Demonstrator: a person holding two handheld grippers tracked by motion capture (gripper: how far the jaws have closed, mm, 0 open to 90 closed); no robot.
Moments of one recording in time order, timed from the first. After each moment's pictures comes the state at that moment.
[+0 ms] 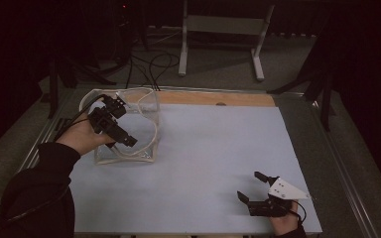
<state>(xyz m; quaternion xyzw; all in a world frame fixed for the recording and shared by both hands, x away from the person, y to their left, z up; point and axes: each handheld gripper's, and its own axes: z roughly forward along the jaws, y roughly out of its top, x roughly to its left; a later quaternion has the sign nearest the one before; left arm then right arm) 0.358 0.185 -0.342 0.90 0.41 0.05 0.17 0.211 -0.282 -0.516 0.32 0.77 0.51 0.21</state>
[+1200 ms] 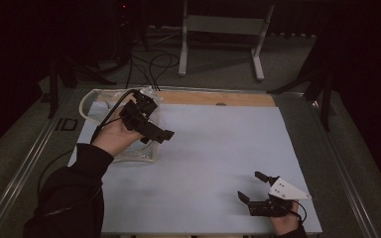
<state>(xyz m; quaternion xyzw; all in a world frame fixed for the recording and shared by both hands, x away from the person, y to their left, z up) 0.350 0.111 -0.324 0.89 0.33 0.07 0.32 0.211 -0.282 -0.515 0.32 0.77 0.51 0.21</state>
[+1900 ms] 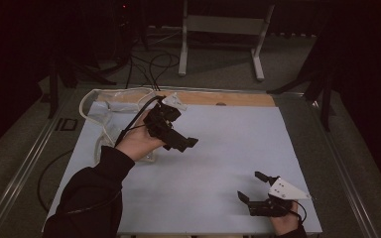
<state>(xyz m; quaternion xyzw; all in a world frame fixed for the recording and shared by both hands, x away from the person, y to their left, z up) 0.339 0.063 -0.336 0.89 0.25 0.06 0.37 0.211 -0.282 -0.516 0.32 0.77 0.51 0.21</state>
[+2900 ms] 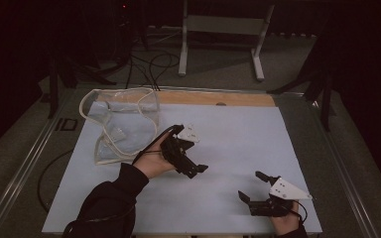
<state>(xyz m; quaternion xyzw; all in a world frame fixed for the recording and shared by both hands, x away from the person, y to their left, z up) 0.318 0.035 -0.414 0.91 0.18 0.04 0.38 0.211 -0.284 -0.515 0.32 0.77 0.51 0.21</state>
